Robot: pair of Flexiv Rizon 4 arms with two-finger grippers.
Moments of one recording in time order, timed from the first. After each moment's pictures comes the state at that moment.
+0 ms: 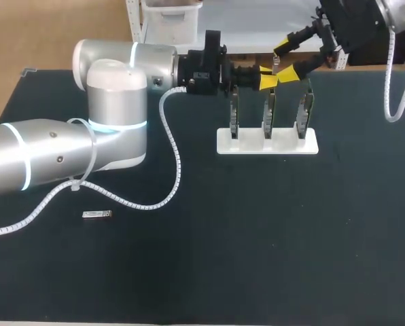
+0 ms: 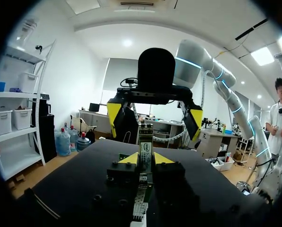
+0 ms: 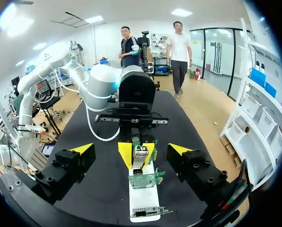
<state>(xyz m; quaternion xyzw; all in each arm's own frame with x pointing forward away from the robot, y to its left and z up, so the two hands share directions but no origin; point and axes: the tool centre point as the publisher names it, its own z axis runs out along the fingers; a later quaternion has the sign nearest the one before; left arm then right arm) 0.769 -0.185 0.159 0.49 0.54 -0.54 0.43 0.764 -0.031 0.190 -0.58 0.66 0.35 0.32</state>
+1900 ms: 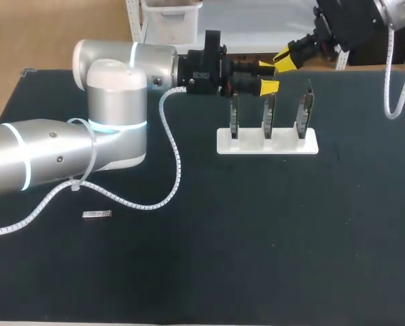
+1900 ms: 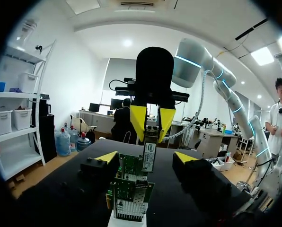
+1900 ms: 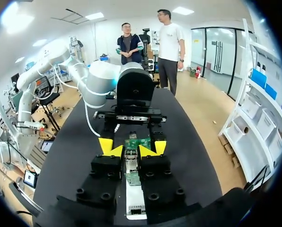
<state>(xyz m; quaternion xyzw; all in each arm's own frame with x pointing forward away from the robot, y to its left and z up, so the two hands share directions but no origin) 0.769 -0.185 0.159 0.49 0.54 -0.54 0.43 0.769 -0.035 0.188 -0.60 0.66 0.34 0.31</state>
